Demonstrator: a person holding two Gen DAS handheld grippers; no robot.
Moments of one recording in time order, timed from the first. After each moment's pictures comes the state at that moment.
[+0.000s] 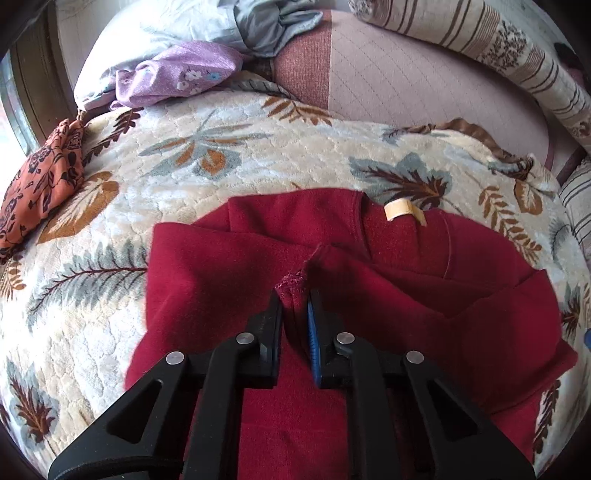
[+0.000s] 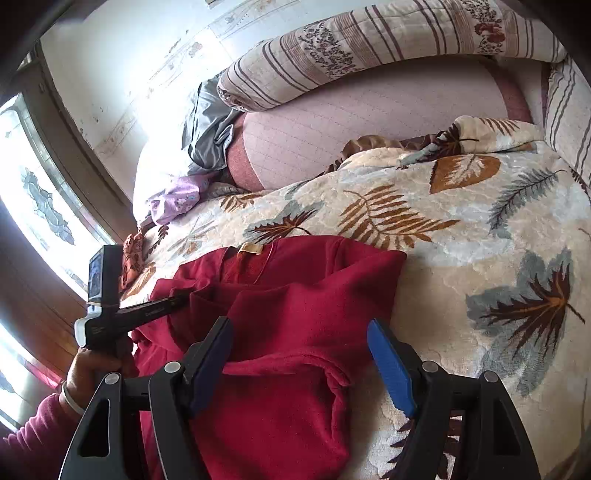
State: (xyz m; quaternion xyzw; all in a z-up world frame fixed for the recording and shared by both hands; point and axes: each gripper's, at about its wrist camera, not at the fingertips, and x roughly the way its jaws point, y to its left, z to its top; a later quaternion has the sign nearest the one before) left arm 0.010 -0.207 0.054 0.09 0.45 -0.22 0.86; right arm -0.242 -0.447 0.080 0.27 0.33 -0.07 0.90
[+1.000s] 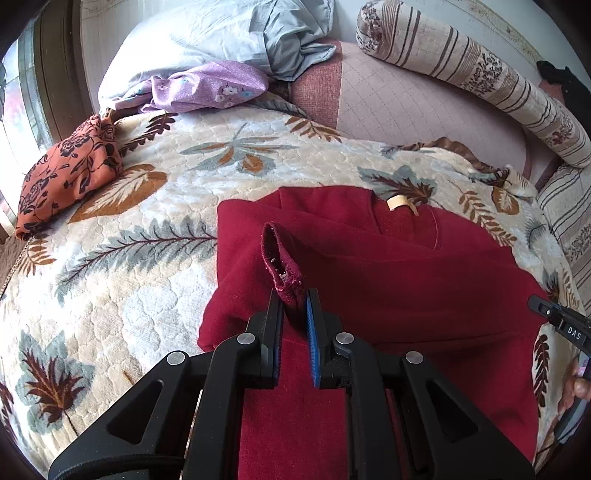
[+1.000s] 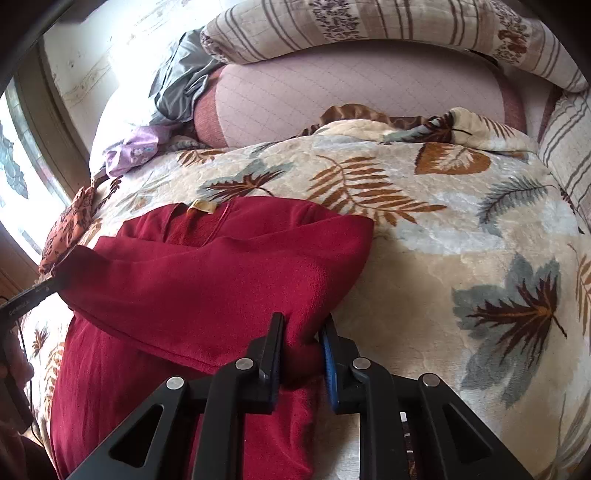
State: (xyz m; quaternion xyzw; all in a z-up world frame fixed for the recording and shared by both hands) left arm -0.028 -0.142 0.062 0.08 0.43 -0.23 0.87; right arm -0.215 -0.443 0.043 0.19 0.42 -0.13 0.88
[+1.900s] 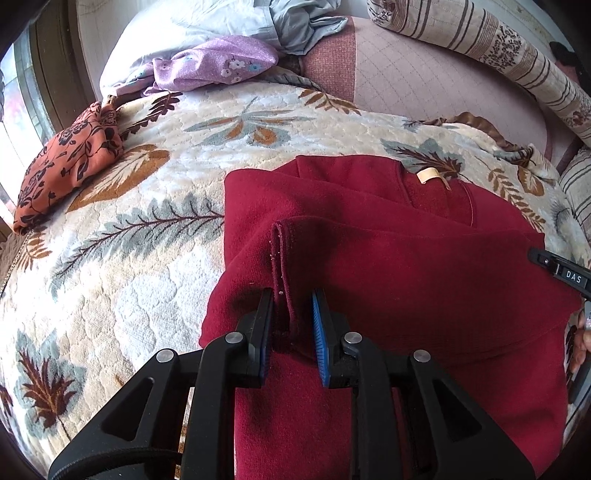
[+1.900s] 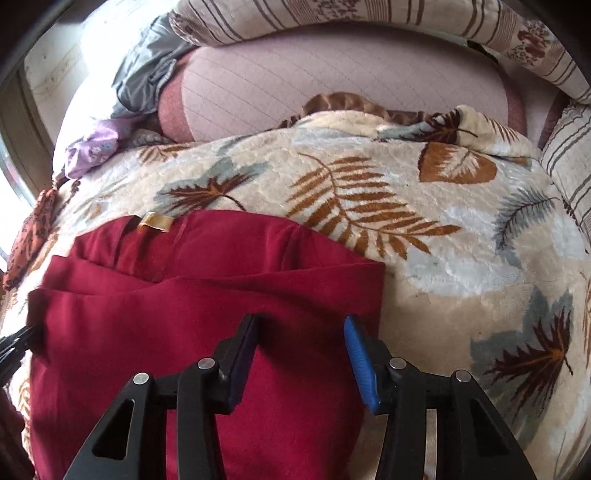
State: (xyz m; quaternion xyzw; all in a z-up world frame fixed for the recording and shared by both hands) left arm -0.013 -0.145 0.033 0.11 0.45 -0.21 0.86; right arm -0.139 -0.455 0.015 0.17 0.45 -0.18 0.86
